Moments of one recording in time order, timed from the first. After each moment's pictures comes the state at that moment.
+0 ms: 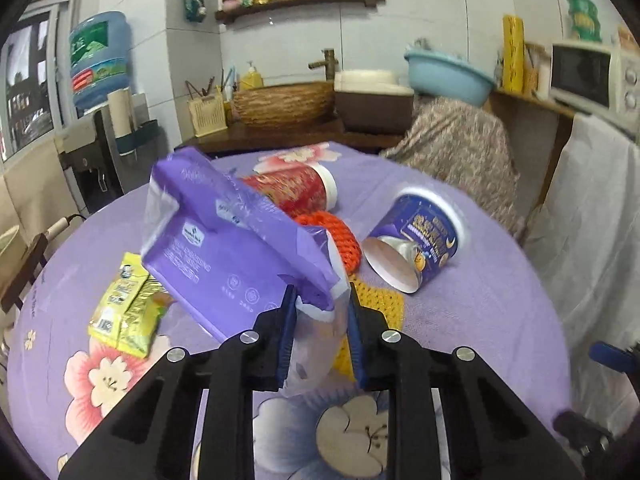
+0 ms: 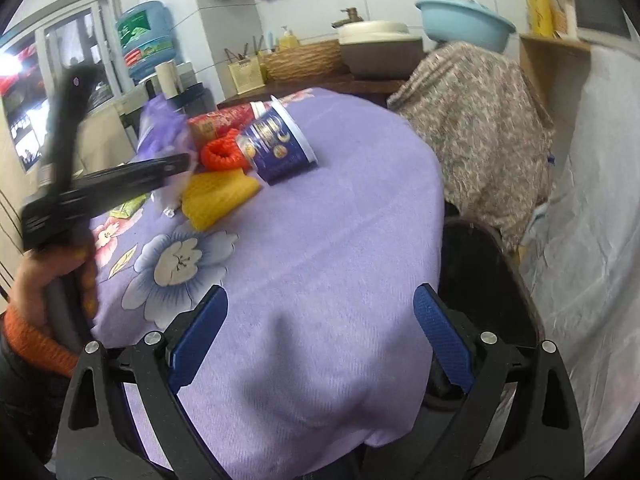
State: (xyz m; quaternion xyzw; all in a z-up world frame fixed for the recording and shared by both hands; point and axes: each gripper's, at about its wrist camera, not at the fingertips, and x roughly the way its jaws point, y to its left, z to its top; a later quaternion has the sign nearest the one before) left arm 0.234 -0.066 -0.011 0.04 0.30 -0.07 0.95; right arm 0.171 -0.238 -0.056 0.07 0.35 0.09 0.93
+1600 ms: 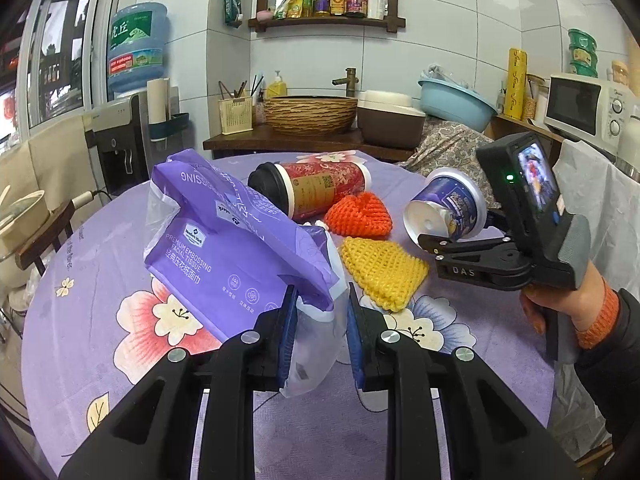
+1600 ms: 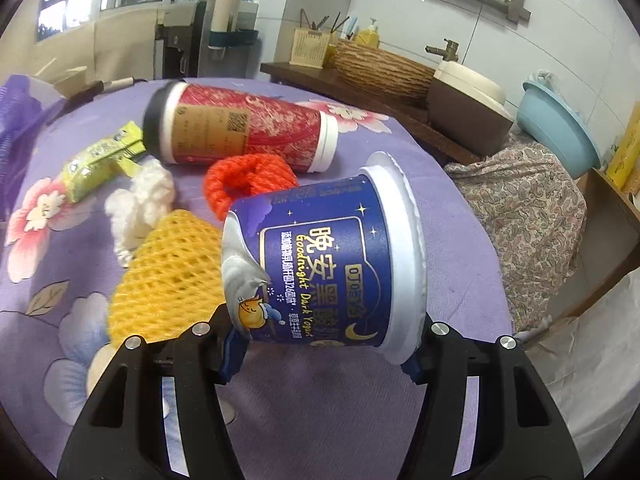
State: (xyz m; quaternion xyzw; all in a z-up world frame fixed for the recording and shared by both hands) left arm 0.158 -0.009 -0.008 0.00 0.28 -0.07 0.96; right arm 0.308 -0.133 -0.042 -0.15 0.35 0.12 0.92
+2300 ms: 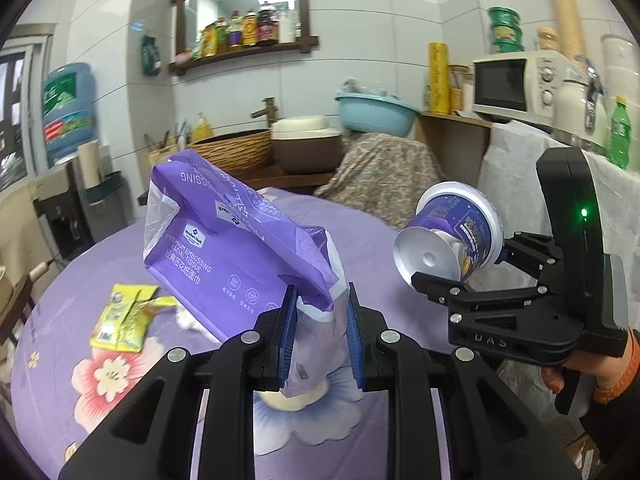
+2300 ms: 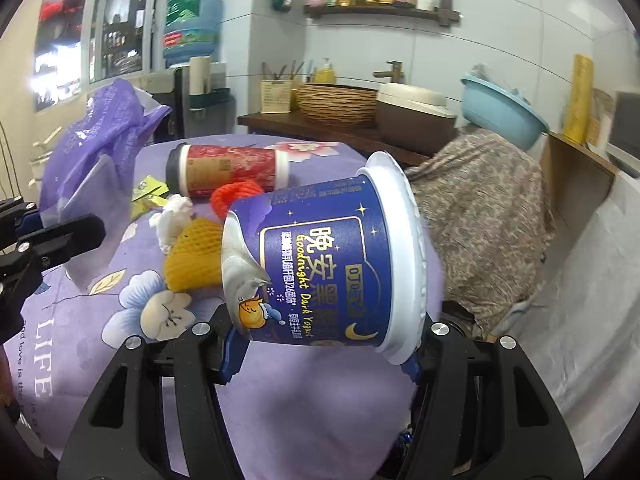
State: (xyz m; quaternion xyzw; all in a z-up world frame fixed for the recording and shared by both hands) left arm 0.151 -0.110 0.019 0.07 0.23 -0.17 0.96; right arm 0.202 -0.216 -0.002 -0.06 0.30 0.09 0.95
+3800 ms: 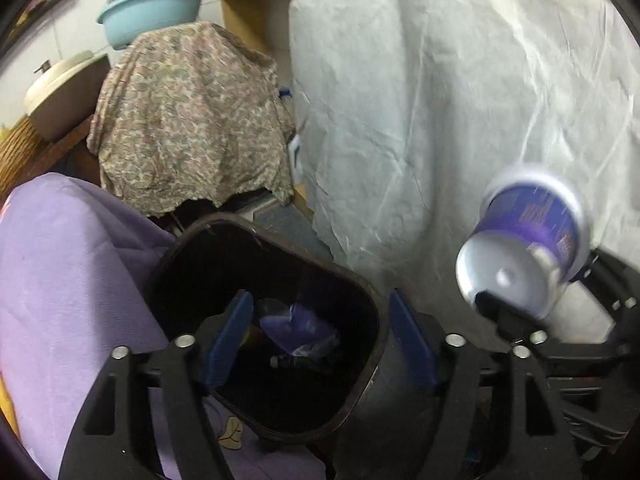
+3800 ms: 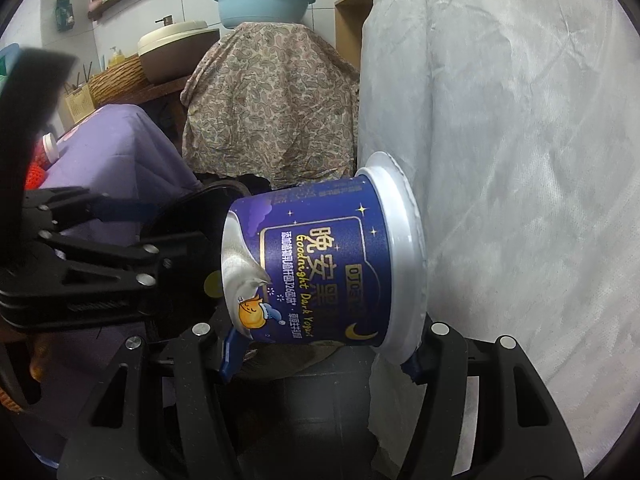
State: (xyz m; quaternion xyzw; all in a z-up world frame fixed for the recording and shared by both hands) left arm 0.198 -0.385 -0.093 0.20 0.38 -0.39 0.82; right arm 0.095 -0.453 -0.102 0.10 0.38 -0.19 0.90
